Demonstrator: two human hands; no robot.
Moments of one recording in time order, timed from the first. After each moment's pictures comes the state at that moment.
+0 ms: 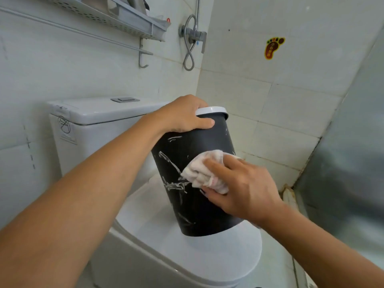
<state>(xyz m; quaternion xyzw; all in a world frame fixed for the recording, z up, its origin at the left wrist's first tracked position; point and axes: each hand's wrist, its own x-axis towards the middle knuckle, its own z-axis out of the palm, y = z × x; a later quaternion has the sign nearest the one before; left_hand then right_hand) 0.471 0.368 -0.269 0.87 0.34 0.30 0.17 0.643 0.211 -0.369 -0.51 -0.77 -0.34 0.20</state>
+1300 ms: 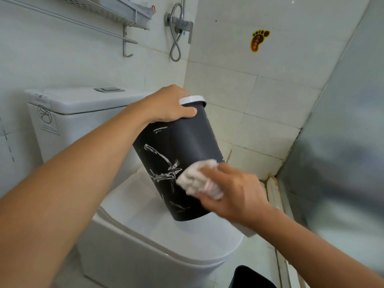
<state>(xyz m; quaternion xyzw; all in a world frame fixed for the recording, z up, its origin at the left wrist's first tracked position) 0.469 0.366 -0.272 0.86 0.37 0.30 0.17 0.657 0.182 -0.397 -0.56 -0.75 -0.24 0.24</state>
